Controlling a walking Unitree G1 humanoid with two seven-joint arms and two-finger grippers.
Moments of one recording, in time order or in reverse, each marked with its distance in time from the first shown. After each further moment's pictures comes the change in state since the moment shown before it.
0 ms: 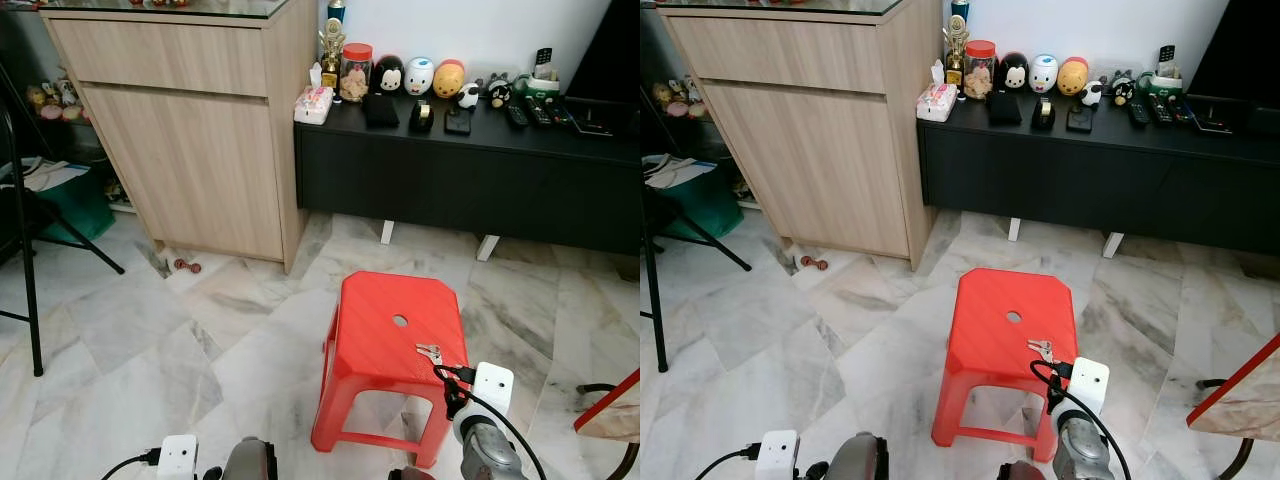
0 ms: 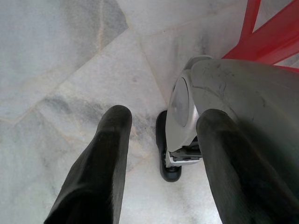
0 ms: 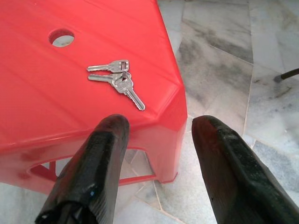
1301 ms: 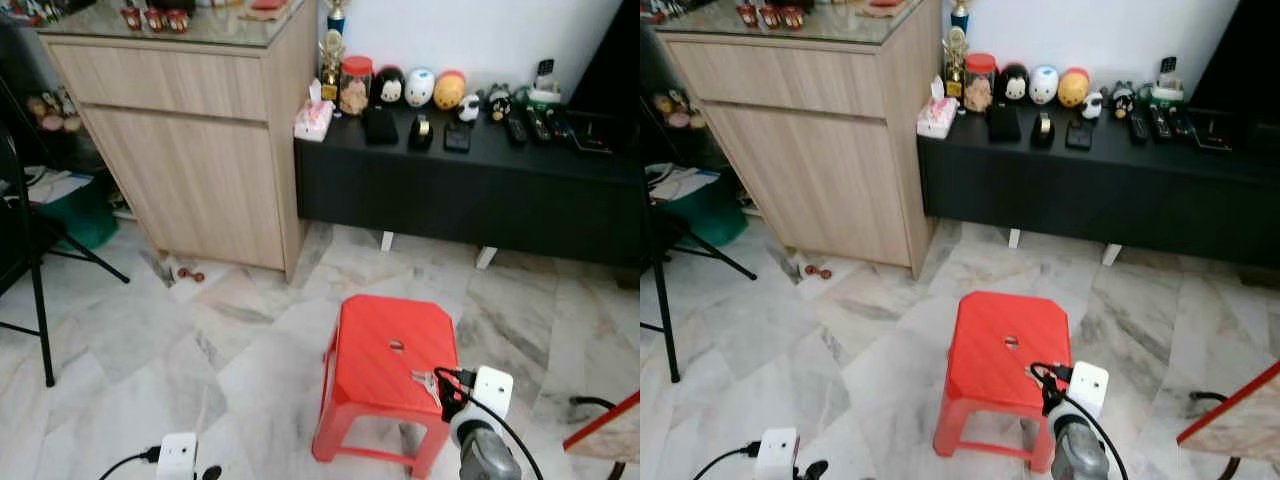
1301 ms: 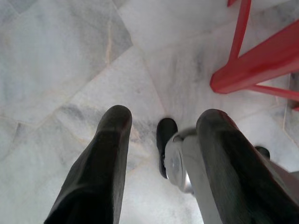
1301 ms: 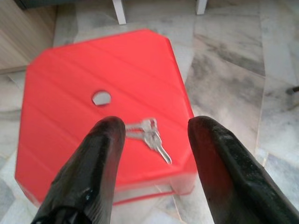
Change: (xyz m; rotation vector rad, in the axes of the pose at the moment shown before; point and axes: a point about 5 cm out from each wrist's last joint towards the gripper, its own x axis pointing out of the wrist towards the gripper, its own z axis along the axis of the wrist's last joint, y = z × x) left arm 0.001 0.000 0.004 0.004 -0.006 0.001; right arm -0.003 0.004 -0.003 0.064 -0.035 0.068
